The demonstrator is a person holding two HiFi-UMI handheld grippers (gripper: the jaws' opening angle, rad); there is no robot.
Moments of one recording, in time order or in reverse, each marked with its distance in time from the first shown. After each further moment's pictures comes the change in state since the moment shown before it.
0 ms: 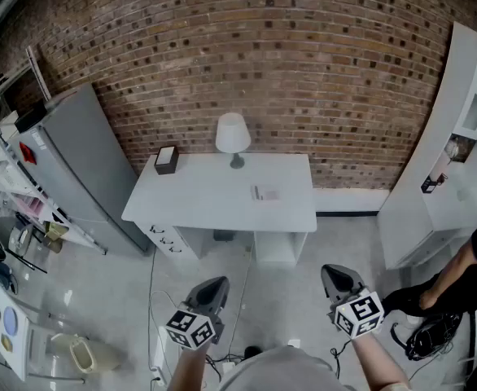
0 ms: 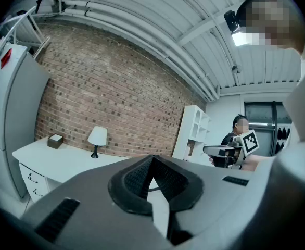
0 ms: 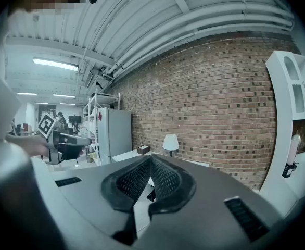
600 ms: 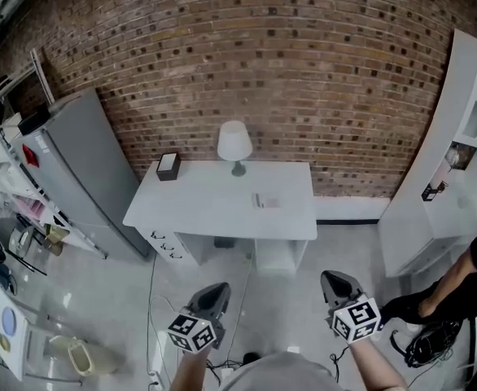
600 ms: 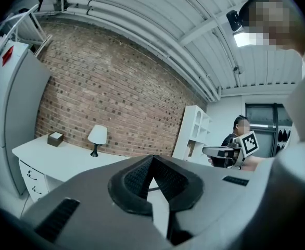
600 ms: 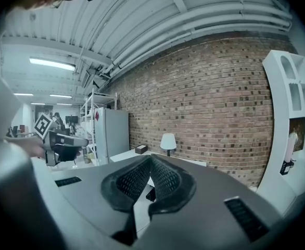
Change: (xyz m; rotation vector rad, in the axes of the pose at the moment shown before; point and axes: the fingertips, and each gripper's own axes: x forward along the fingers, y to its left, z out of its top) left arm 0.007 -0.003 -0.003 -0.022 0.005 0.002; right arm 0.002 -0.007 -0.001 0.022 0.011 -0.037
